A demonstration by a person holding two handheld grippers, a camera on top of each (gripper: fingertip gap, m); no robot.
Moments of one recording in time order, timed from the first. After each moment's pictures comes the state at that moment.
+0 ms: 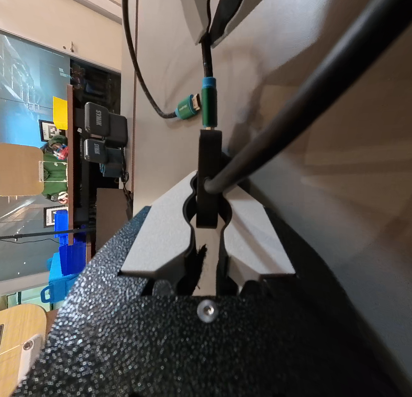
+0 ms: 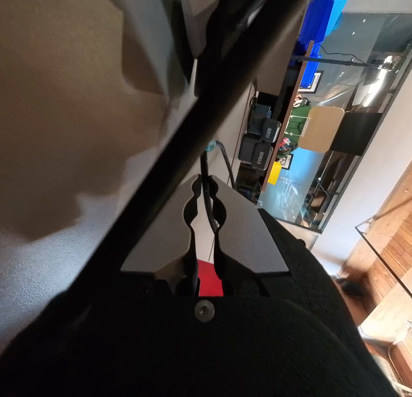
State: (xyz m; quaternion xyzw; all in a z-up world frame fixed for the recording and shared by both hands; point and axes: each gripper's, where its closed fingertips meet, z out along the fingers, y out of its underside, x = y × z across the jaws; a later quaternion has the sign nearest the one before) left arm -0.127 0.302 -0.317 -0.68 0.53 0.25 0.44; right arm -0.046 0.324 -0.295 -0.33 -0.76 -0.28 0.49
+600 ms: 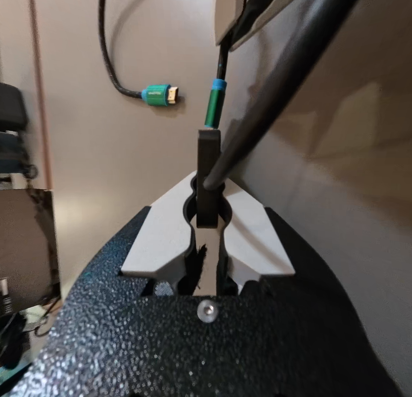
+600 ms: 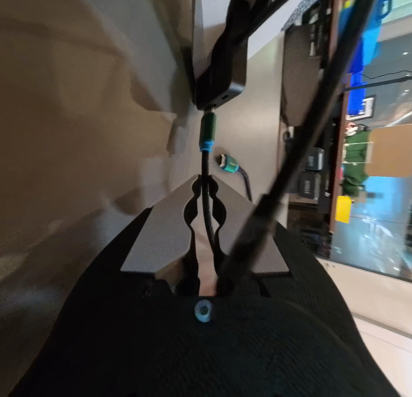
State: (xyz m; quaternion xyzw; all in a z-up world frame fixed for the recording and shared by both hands) left arm -0.134 0.274 -0.321 -0.77 0.55 0.07 0.32; right arm -0.054 0.294 -0.302 -0.38 -0.79 -0.08 0.48
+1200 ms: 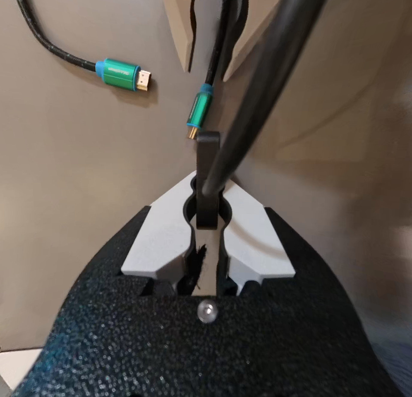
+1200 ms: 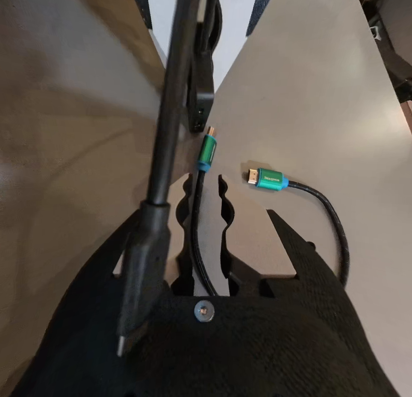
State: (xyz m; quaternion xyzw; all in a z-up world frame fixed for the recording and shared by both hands) left arm -0.142 0.249 -0.323 -0.81 0.56 -0.05 0.16; right arm -0.079 0.276 -0.313 -0.52 -0.76 0.23 0.32
